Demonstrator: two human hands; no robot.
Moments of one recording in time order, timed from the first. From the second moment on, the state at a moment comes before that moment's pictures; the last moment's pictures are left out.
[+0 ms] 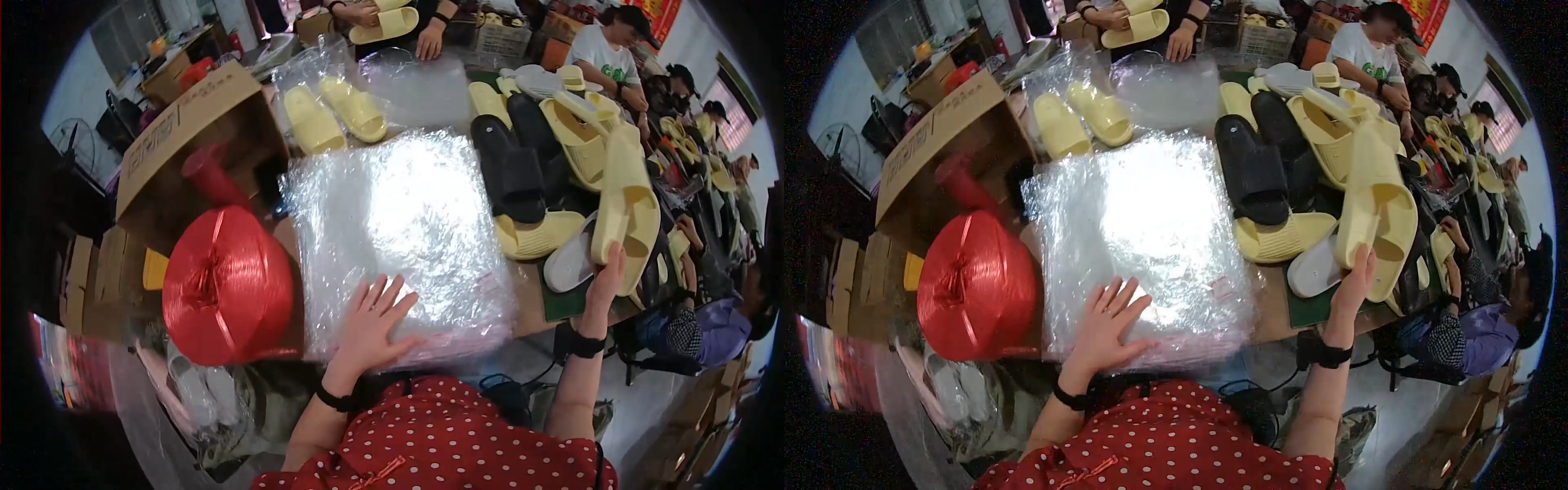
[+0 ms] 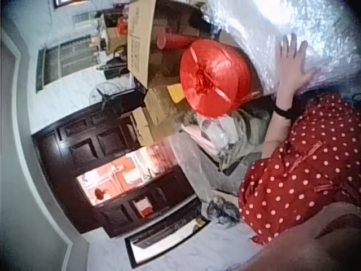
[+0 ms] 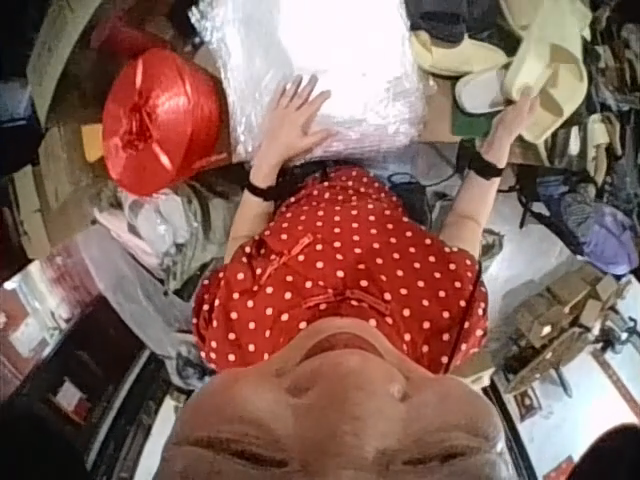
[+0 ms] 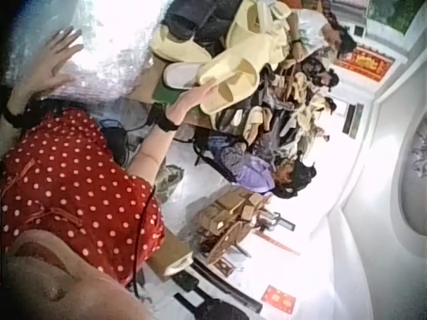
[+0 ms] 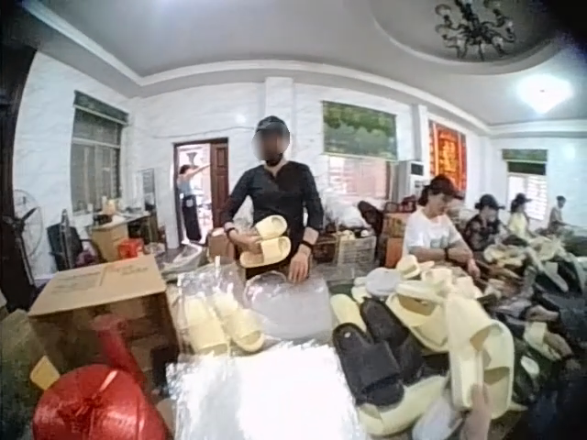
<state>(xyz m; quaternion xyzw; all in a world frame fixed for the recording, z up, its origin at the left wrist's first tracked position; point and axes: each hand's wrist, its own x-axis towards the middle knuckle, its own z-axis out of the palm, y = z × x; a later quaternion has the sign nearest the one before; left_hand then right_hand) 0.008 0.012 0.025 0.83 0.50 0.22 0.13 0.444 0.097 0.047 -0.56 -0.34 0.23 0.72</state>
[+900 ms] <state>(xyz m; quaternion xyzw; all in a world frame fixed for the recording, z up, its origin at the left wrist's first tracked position) -0.004 0.036 0.027 0.86 0.48 0.11 0.16 0.228 0.128 0.045 -0.56 -0.66 0.37 0.33</state>
